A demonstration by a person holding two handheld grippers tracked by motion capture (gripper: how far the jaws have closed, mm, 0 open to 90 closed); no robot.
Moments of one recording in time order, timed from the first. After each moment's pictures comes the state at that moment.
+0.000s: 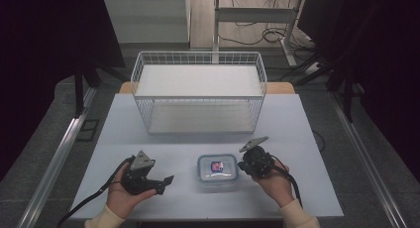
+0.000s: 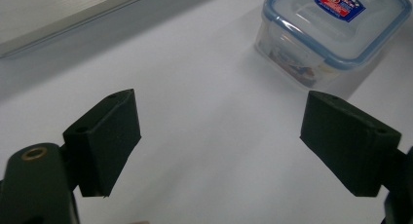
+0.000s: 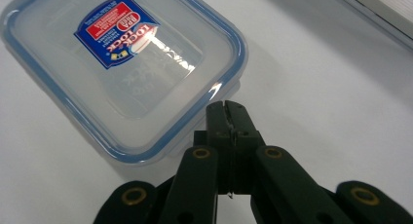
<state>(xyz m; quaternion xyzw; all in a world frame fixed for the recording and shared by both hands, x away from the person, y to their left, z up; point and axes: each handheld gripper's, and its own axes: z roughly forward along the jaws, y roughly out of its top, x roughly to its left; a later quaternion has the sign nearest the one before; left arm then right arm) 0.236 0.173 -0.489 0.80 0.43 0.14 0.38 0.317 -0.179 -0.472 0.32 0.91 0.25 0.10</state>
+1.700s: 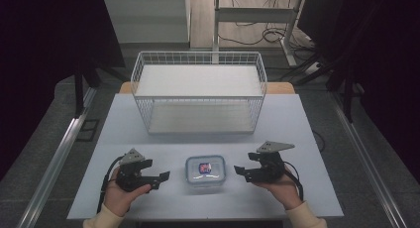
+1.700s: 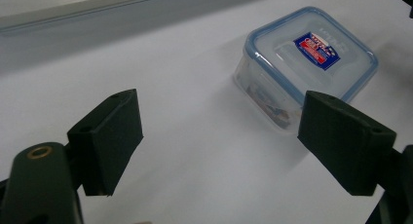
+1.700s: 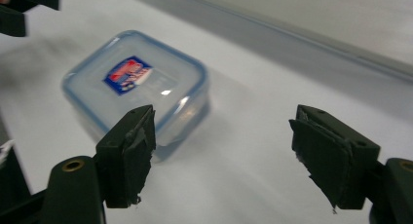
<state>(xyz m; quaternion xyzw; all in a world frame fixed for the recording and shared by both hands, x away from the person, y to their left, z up) 0.241 0.191 -0.494 0.76 0.48 0.09 0.43 0.300 -0.210 -0.468 0.35 0.83 0.42 0.09</state>
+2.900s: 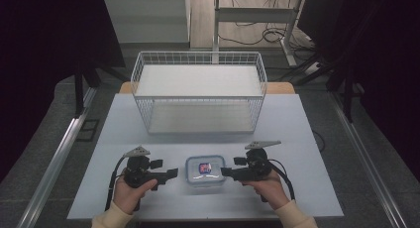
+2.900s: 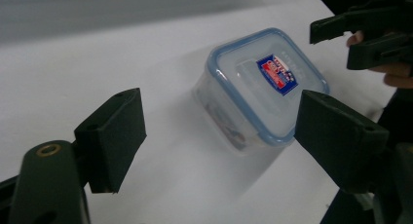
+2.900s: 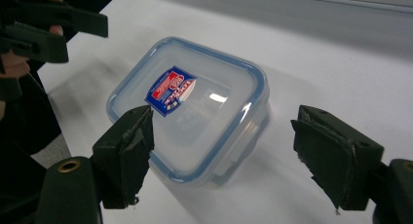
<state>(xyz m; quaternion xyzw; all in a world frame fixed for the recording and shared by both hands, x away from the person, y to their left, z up) 0.255 0.176 -0.495 0.73 0.50 0.00 0.47 0.310 -0.180 -0.483 0.39 0.81 0.43 -0.03</state>
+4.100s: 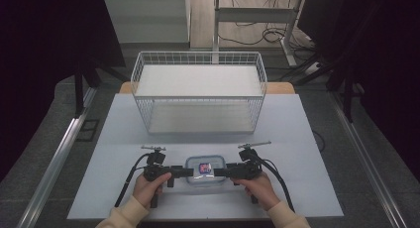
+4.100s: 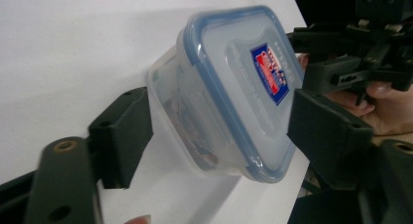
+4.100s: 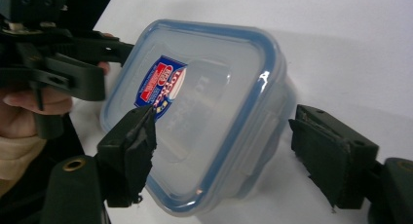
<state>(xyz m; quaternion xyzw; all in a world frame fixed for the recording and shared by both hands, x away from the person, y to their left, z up) 0.290 0.148 -0.535 0.69 0.52 -0.16 0.48 0.324 -0.165 -0.515 0.45 0.78 0.41 -0.13</state>
